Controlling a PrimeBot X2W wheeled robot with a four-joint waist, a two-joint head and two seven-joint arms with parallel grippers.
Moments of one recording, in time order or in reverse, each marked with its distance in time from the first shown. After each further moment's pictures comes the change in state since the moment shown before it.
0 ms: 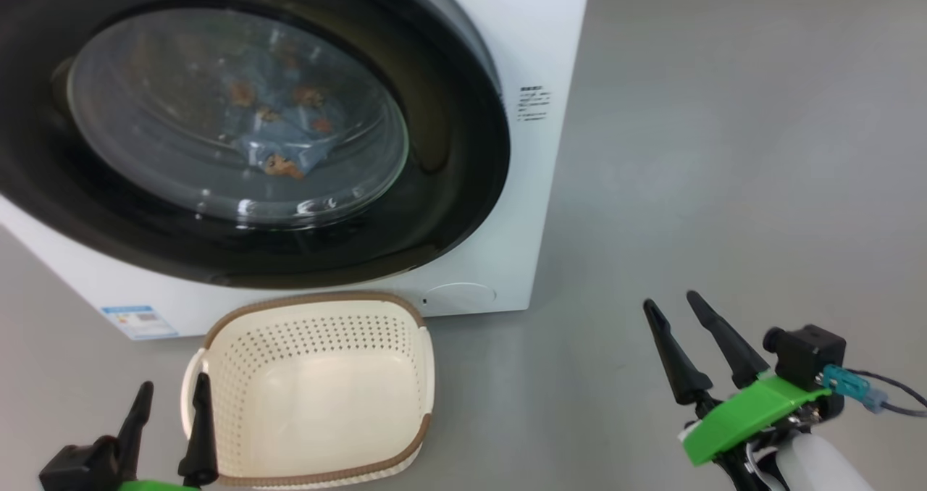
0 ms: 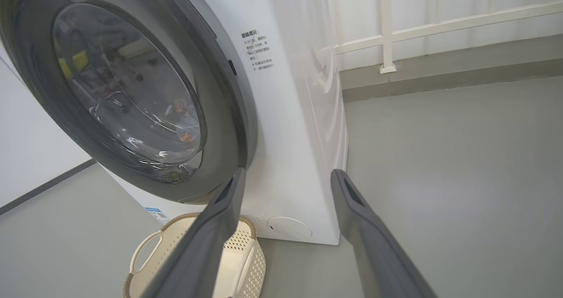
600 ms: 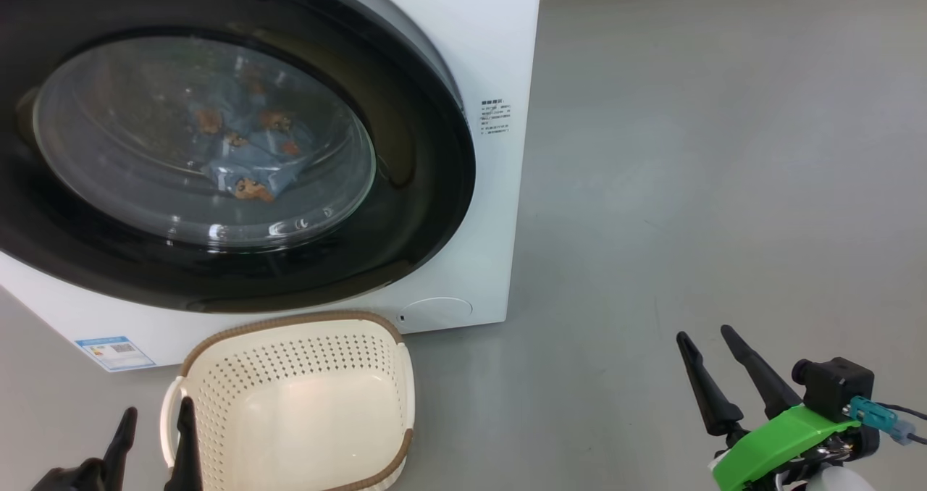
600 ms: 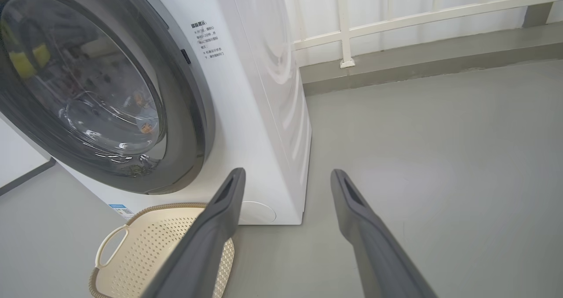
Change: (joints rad) left arm 0.037 -0.002 0.048 0.026 0.018 0.000 0.000; right arm 0.087 -0.029 -0.054 0.006 -0.017 0.000 0.000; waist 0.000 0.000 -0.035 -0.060
